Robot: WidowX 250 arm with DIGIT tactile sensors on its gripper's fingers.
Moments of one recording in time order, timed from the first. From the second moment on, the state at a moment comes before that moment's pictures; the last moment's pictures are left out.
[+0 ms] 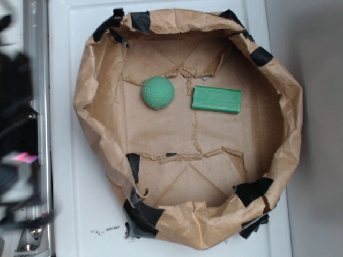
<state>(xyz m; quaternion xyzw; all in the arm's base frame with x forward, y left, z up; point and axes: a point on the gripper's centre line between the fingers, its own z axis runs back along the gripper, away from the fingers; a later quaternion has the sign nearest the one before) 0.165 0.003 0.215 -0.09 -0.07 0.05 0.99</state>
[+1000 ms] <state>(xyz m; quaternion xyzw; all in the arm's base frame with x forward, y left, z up) 0.299 0.036 0.025 -0.06 -0.04 -0.05 1.00</state>
